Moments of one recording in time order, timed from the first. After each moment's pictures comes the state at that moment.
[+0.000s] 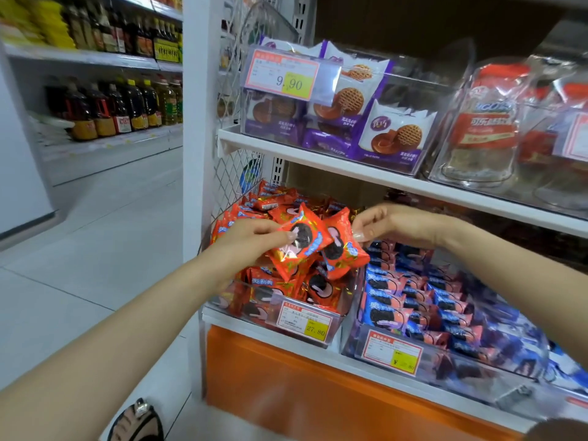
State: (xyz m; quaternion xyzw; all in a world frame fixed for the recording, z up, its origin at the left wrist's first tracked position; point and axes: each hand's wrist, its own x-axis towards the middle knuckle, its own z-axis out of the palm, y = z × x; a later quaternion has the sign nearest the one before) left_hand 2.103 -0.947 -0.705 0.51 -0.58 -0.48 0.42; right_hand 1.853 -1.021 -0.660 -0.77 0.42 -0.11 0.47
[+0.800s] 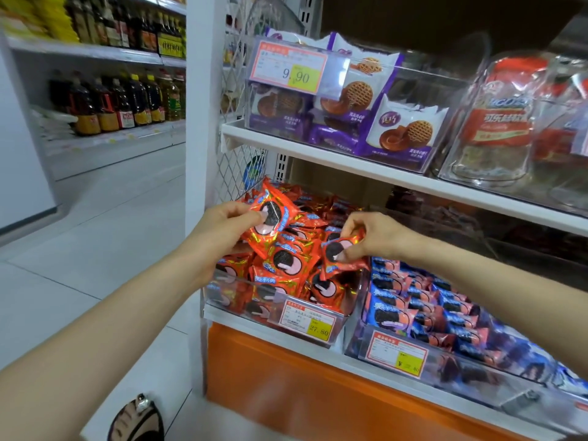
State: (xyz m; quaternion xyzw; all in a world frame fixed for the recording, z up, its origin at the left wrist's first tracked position) left_hand 2.122 -0.954 -0.704 0.53 -0.47 -0.47 0.52; right_hand 1.884 -1.008 -0.682 -0.77 0.58 -0.13 0.23
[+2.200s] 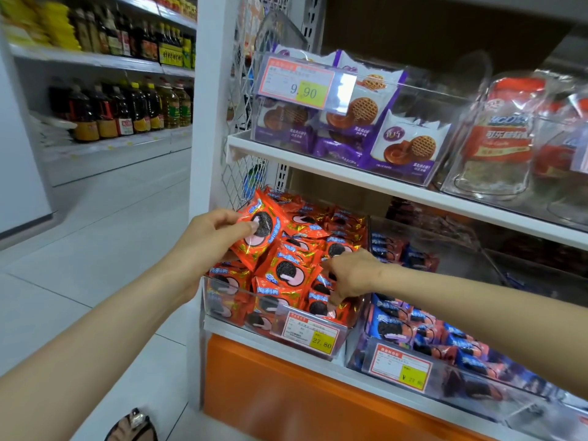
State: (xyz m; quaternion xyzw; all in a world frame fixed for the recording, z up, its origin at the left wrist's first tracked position) left_hand 2.140 -0.943 -0.700 0.54 -0.49 -0.44 0.53; right_hand 1.921 -1.022 -0.720 -0.81 0.53 0.24 -0.04
